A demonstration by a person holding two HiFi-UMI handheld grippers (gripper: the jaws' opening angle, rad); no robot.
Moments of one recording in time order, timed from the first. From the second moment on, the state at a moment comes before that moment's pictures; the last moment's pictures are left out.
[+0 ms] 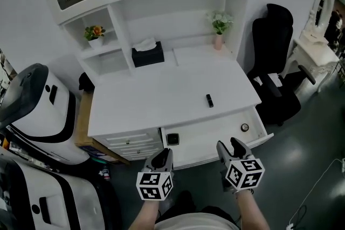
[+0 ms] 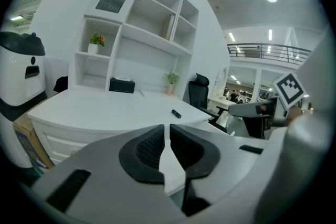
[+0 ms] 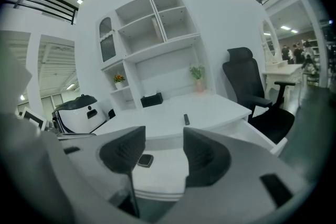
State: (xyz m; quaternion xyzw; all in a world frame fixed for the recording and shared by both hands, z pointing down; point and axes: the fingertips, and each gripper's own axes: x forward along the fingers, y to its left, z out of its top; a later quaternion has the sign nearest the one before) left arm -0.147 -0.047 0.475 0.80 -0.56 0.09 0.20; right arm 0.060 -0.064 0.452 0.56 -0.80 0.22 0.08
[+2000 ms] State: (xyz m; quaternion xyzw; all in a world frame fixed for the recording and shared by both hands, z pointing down) left arm -0.191 -0.208 0.513 0.73 -0.62 0.10 0.26; right arm 0.046 -0.320 0.570 0.53 -0.77 0.26 0.25
